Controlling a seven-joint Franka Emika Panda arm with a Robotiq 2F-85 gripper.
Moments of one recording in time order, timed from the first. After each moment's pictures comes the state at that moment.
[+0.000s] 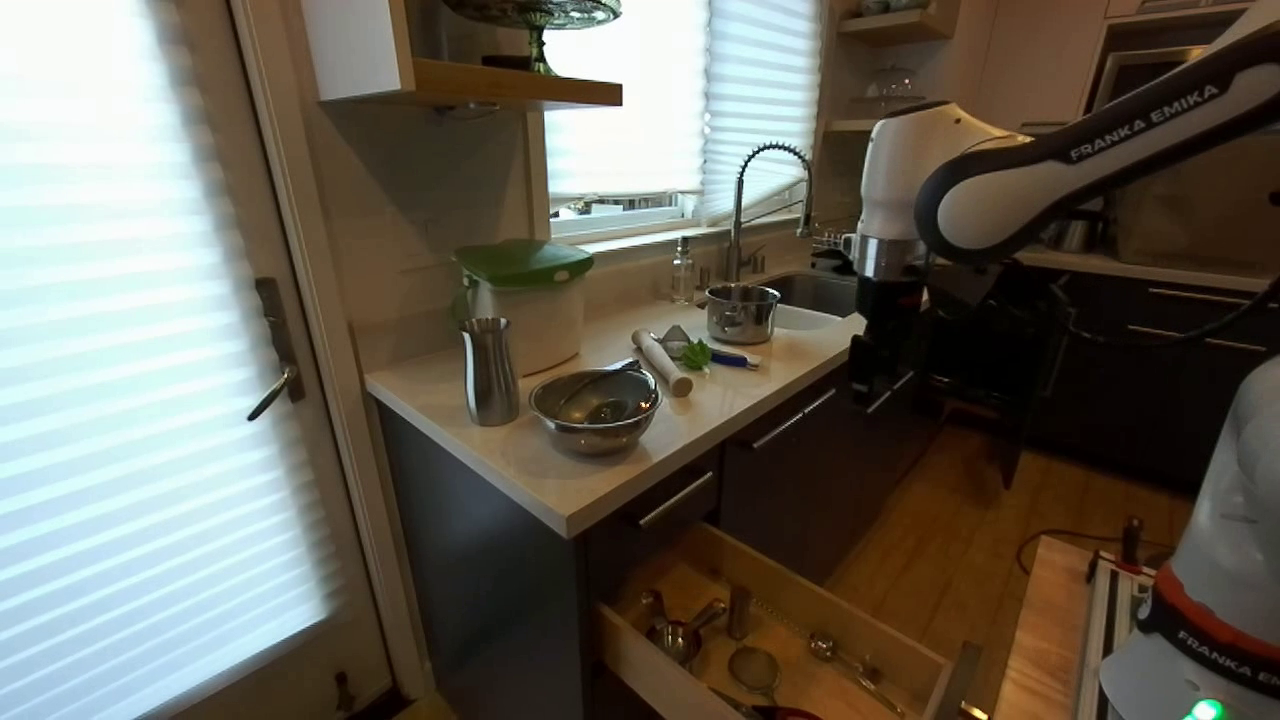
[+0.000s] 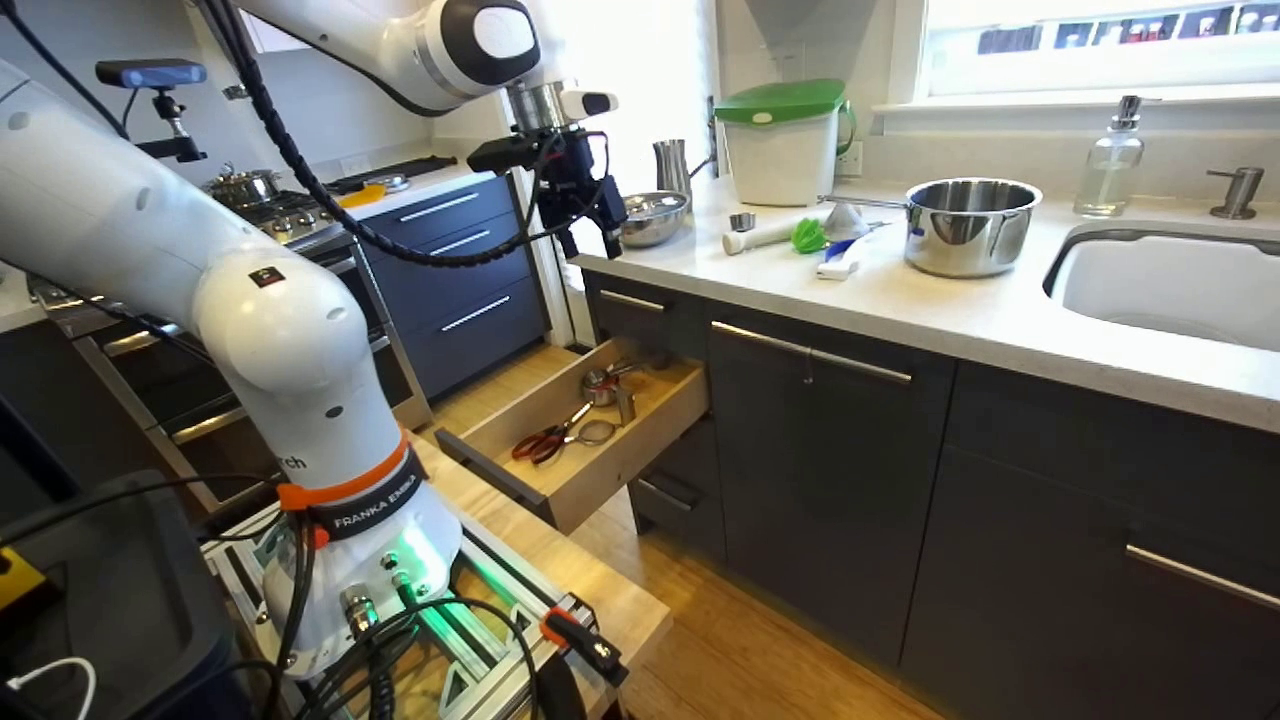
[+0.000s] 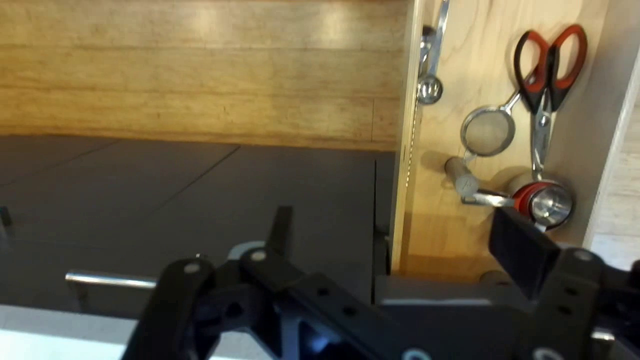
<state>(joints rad) -0.05 -0.56 0.08 -2.66 -0.14 2.12 0.08</state>
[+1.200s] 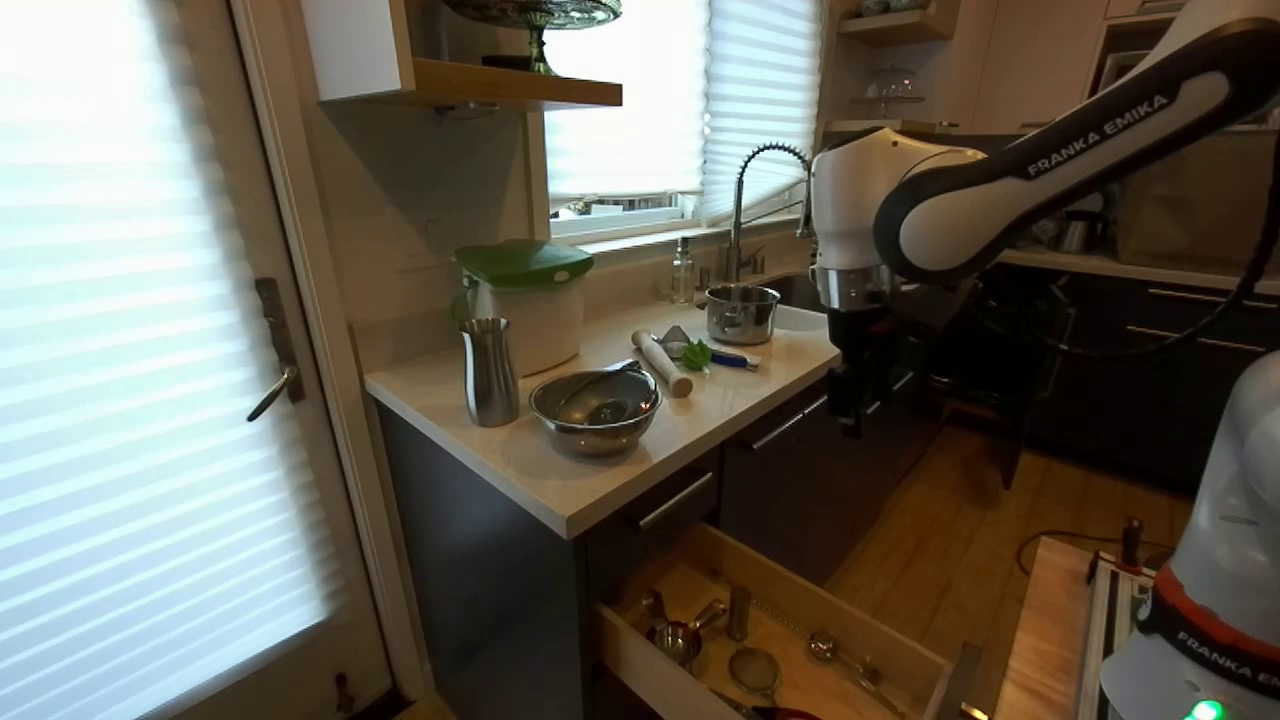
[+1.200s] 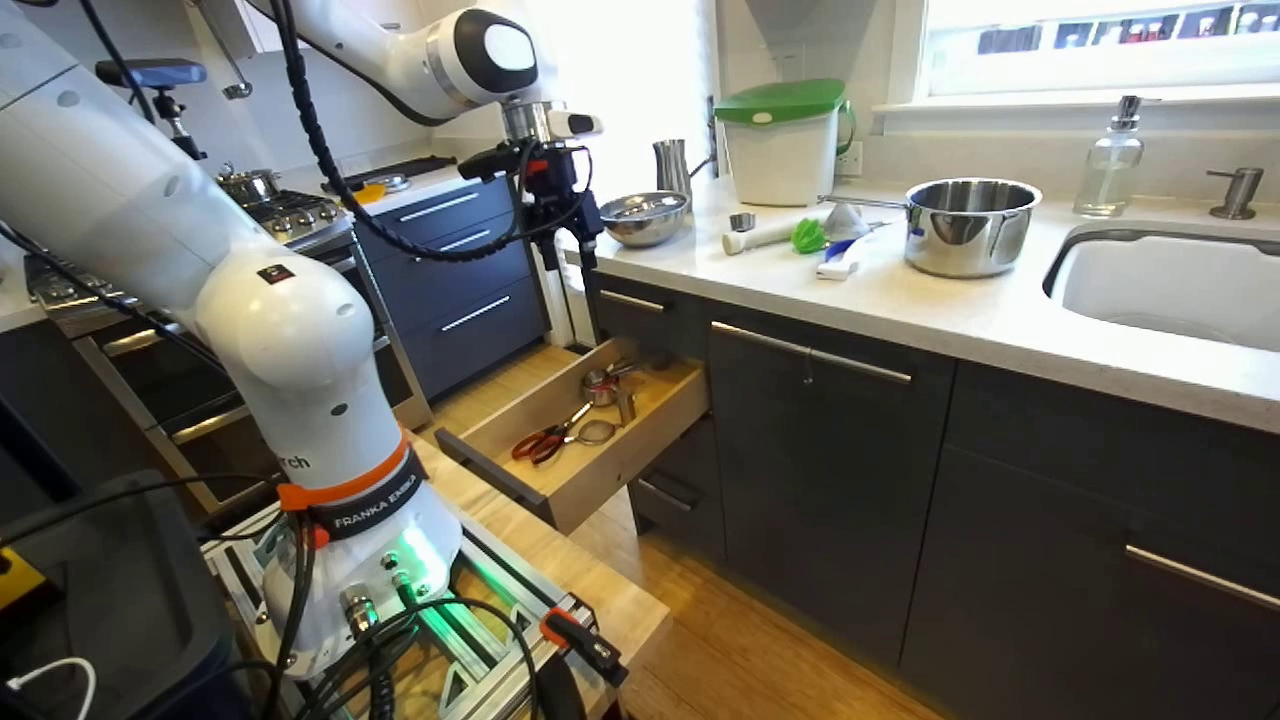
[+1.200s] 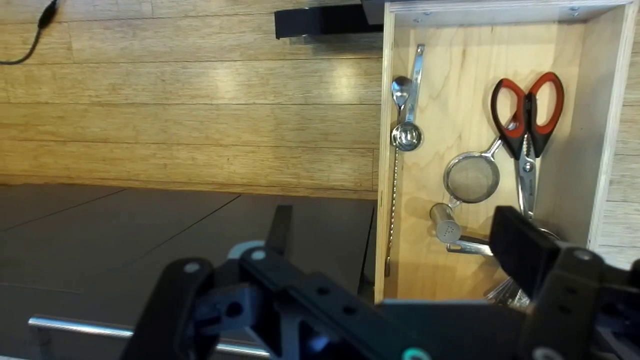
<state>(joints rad) 0.00 -0.43 0.15 -2.59 -0.13 2.02 0.21</state>
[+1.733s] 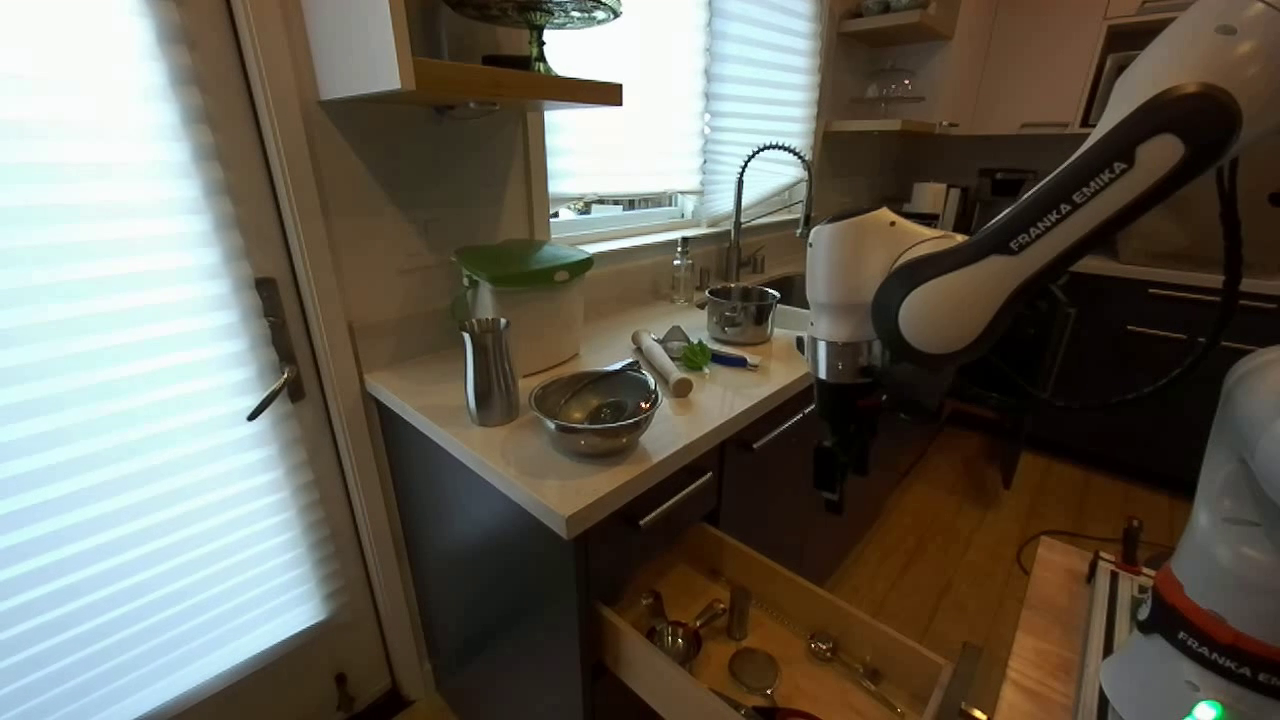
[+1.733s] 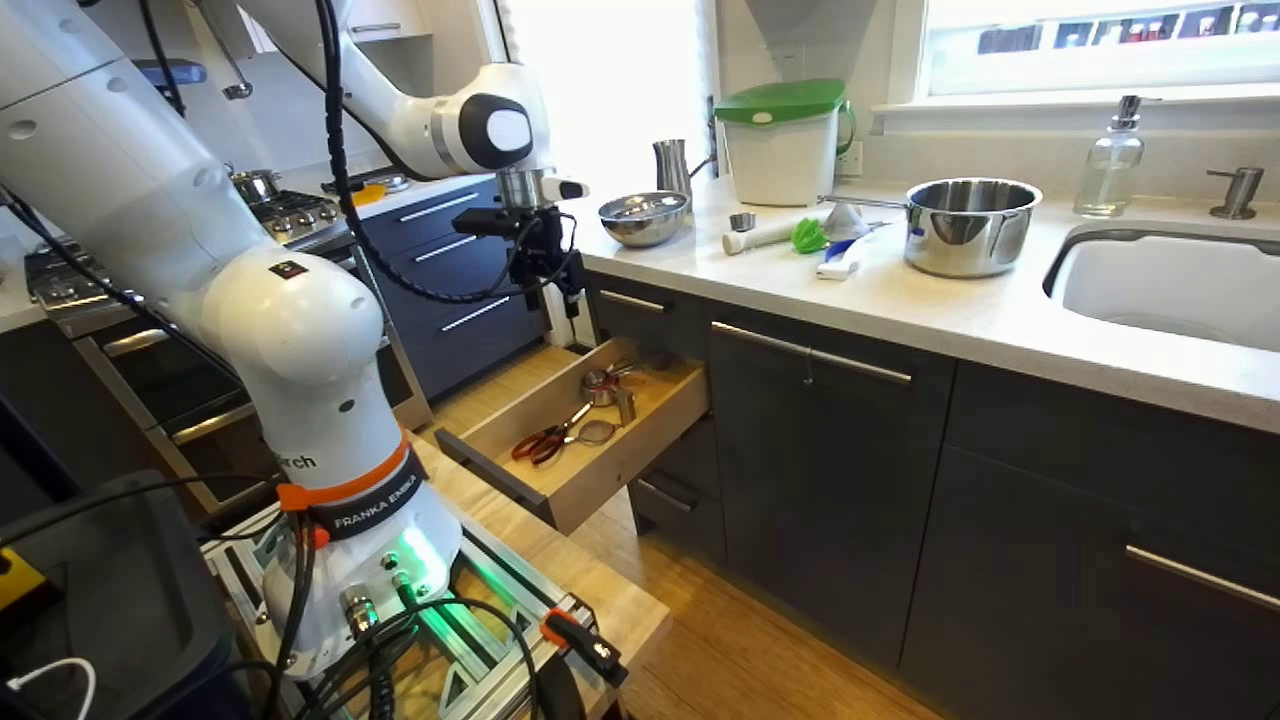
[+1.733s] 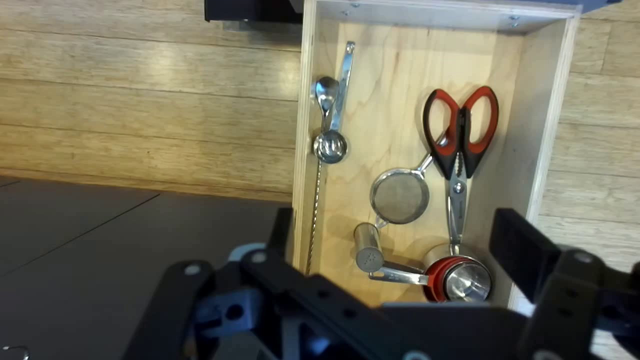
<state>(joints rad) 0.10 -0.31 0.15 -2.72 -0.01 2.30 0.17</state>
